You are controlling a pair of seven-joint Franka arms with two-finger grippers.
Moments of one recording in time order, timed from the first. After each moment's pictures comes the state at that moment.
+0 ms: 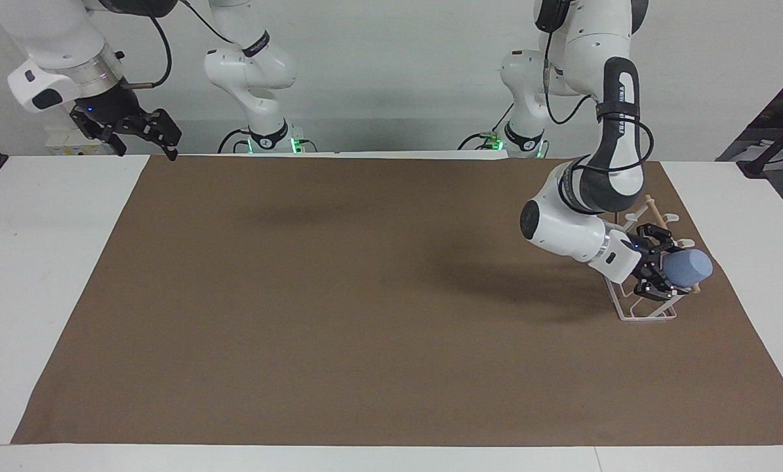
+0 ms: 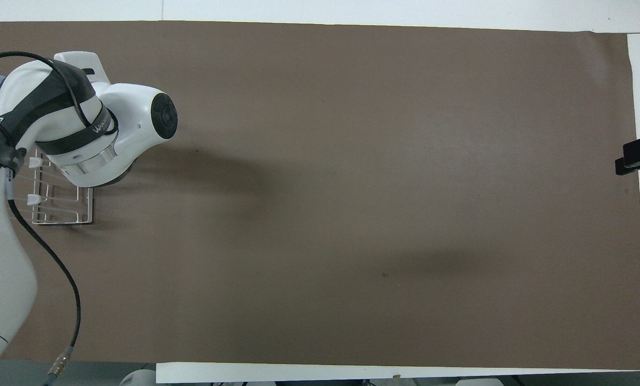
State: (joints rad) left arm -0.35 0.34 0.04 -1.82 1.30 1.74 -1.88; right arm -0.05 -0.03 -0.04 -1.52 -0.03 1.38 0.01
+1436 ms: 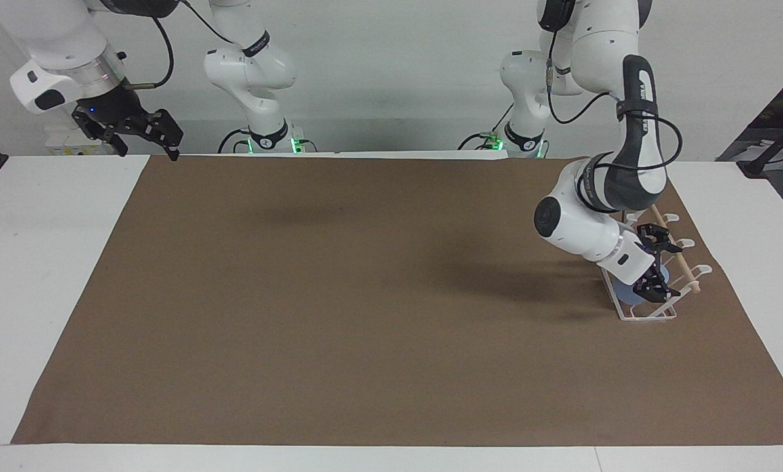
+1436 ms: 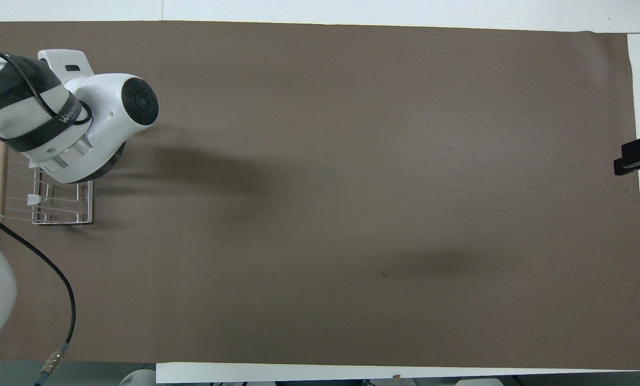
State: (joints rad) left arm -0.32 0.31 0.05 -1.74 1.09 1.75 -1.66; right arm -0.05 -0.03 -0.04 -1.52 -0.03 1.38 0.01
